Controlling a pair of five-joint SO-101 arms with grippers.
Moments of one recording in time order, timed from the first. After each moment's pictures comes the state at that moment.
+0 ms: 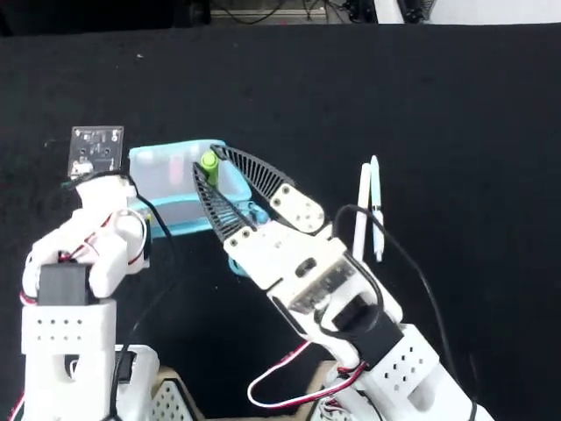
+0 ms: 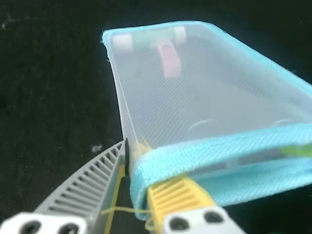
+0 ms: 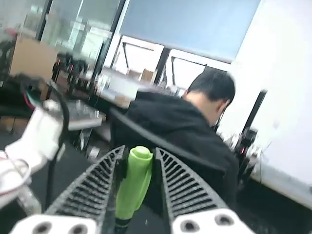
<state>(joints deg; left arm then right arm) -5.9 -60.1 44.4 72.3 -2.1 -41.1 -72.2 65.2 0.0 21.1</state>
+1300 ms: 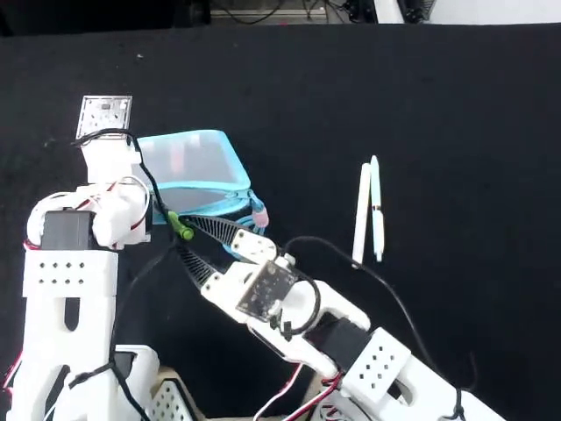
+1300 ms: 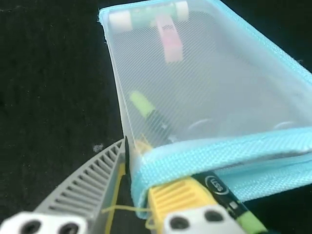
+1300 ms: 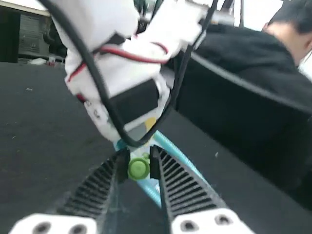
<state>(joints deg) -5.8 -43.3 33.2 74.9 -2.4 -50.3 -72.2 82.2 3.7 16.5</state>
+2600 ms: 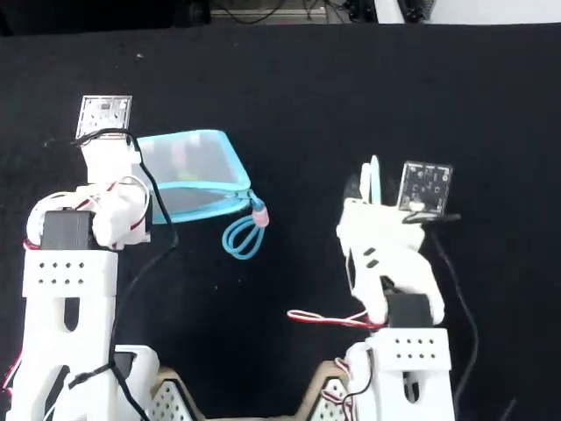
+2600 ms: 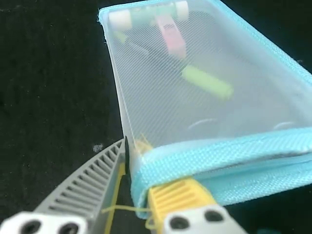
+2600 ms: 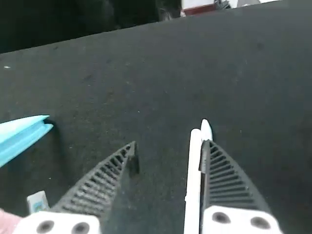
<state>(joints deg) -5.8 -43.2 33.2 74.9 -2.4 0.6 -72.3 78.8 29.5 -7.3</state>
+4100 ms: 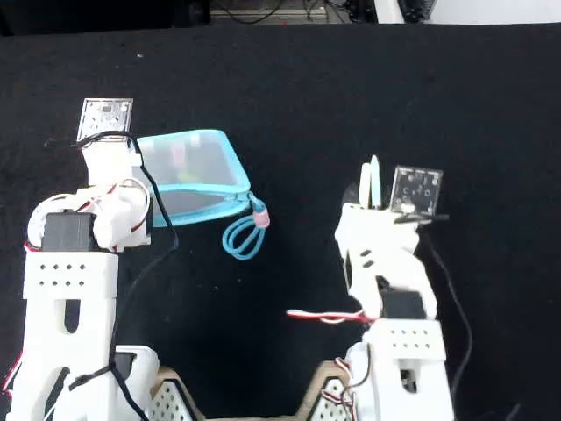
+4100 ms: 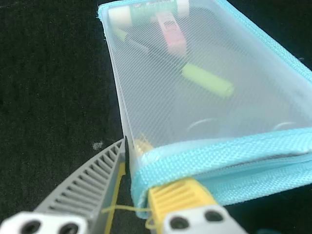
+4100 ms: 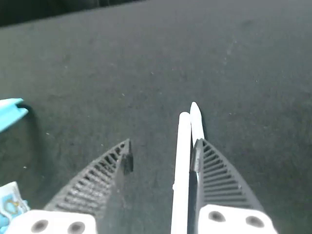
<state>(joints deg) -5.8 -43.3 34.3 74.9 -2.4 1.2 -64.7 83.1 21.2 -7.7</state>
